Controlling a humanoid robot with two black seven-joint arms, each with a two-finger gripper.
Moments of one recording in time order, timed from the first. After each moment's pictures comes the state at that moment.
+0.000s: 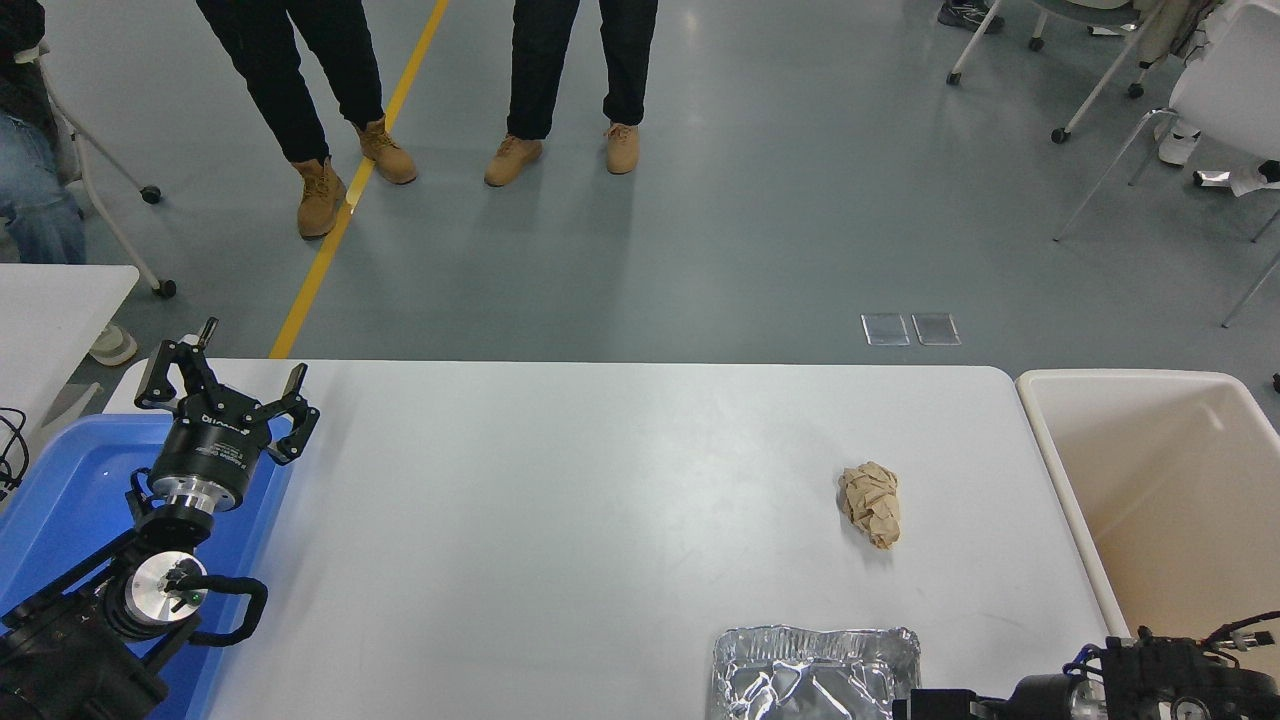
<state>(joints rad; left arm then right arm) -0.42 0.43 -0.90 -0.65 0.00 -0.49 -0.57 0.60 -0.79 -0.08 1.32 -1.12 0.12 0.15</state>
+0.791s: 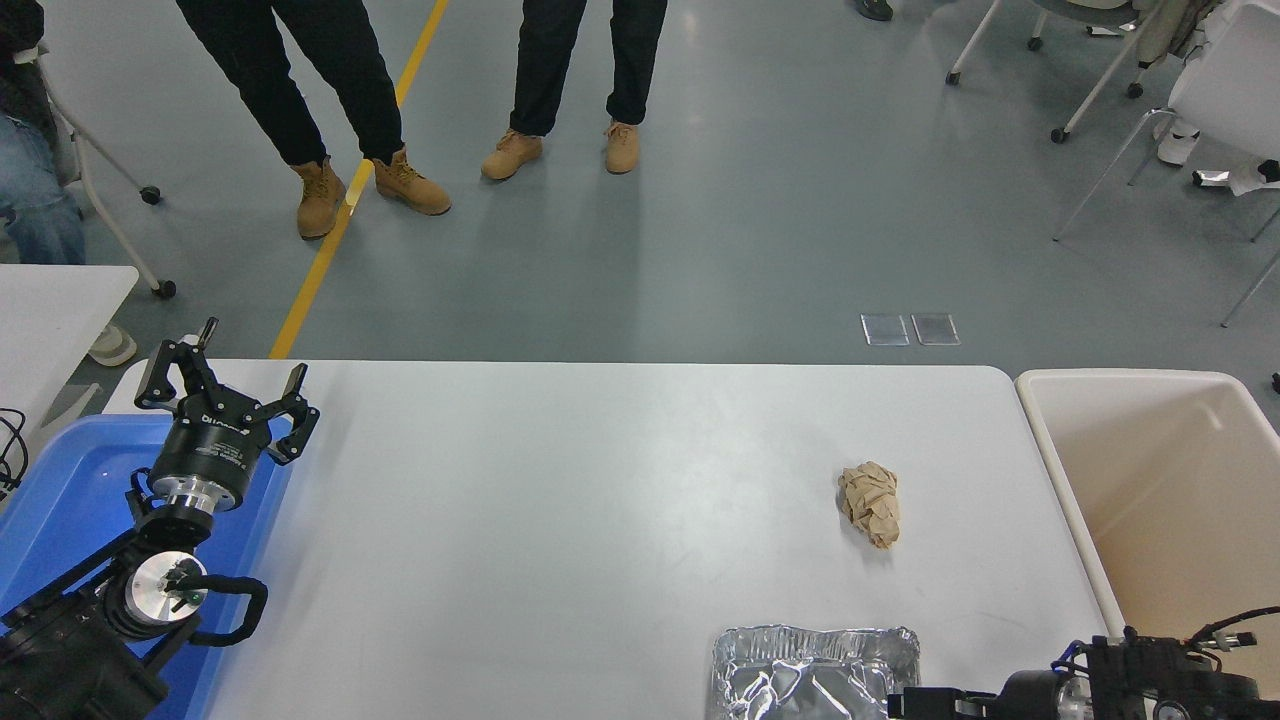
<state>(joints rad) -0.42 0.43 -0.90 -0.65 0.00 -0.49 -0.57 0.59 -0.75 -0.09 1.27 -1.18 0.07 0.16</state>
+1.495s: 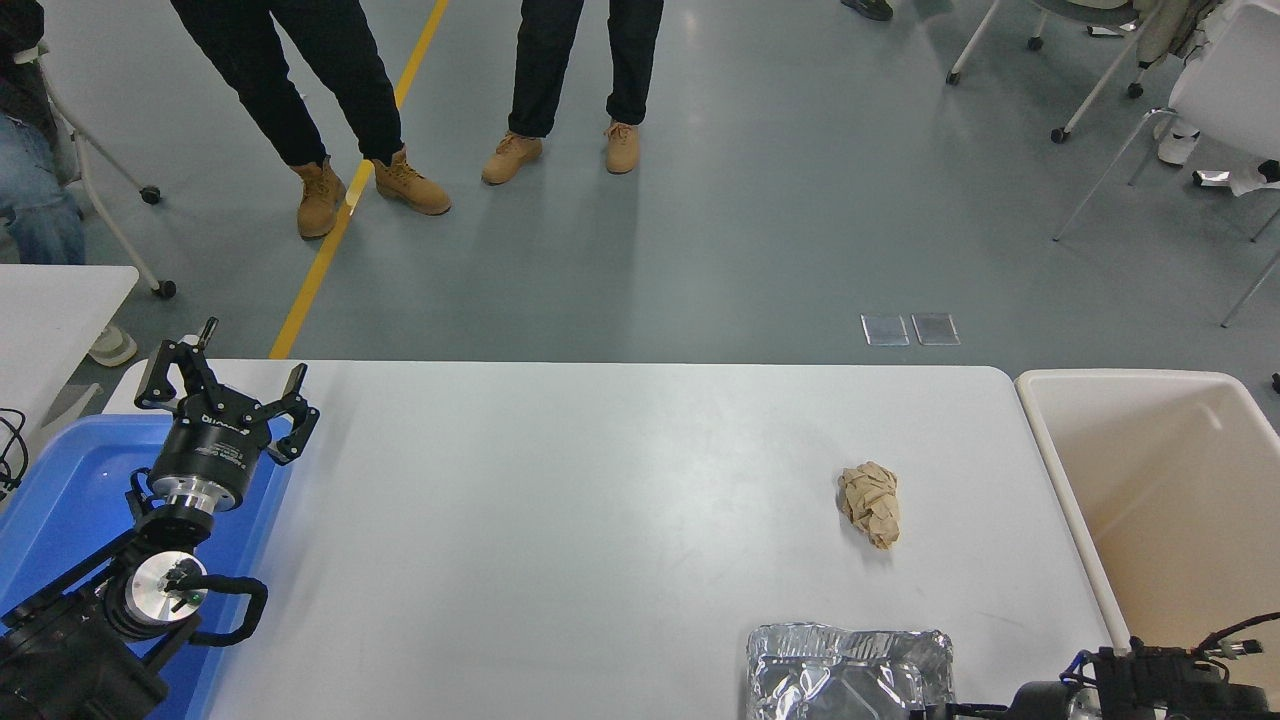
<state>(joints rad) -0.42 0.43 -0.90 -0.65 0.00 -0.49 -0.57 0.59 -0.76 -0.12 1.26 -1.22 0.07 0.17</state>
